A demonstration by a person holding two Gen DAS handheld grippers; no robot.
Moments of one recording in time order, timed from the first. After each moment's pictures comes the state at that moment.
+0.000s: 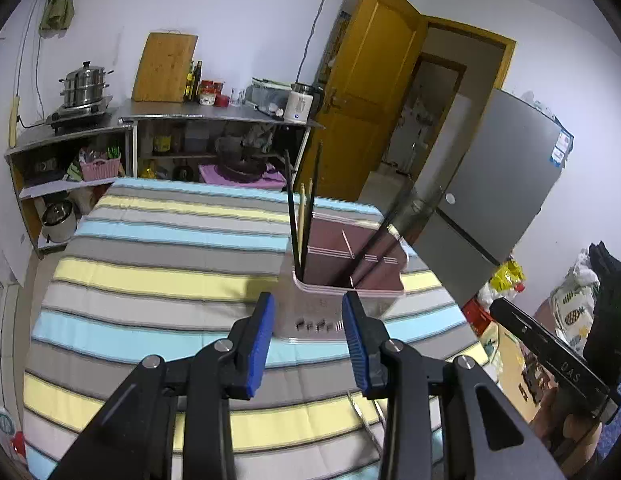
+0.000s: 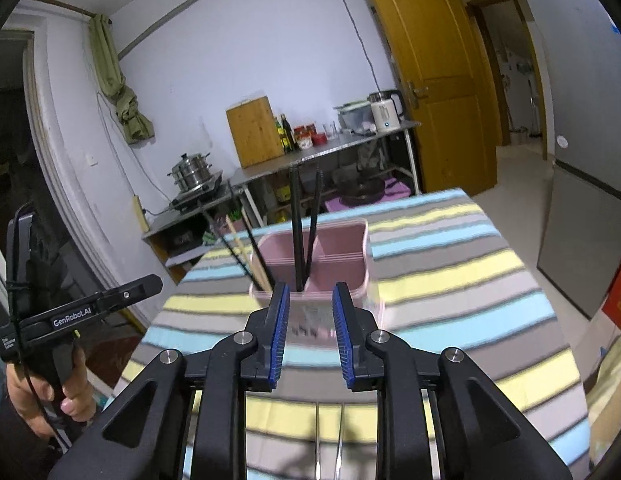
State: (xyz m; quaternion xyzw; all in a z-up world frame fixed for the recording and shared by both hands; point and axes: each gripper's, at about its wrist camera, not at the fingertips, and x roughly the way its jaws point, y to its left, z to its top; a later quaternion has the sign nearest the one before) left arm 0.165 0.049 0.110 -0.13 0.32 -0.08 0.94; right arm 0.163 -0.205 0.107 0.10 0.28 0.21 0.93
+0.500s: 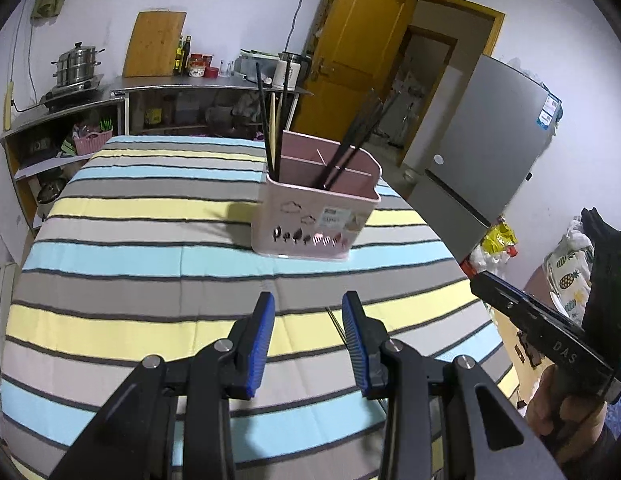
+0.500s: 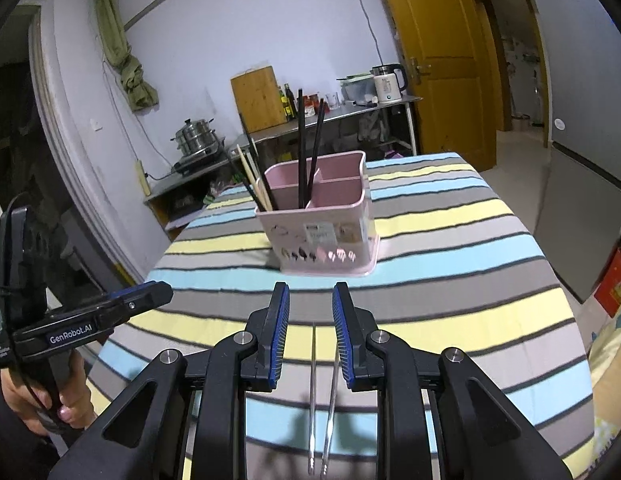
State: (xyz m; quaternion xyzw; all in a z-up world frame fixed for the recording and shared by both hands) left arm 0.108 0.016 0.069 -0.12 0.36 -0.10 0.92; right arm 0.111 -0.211 0.075 0.07 0.32 0.21 0.92
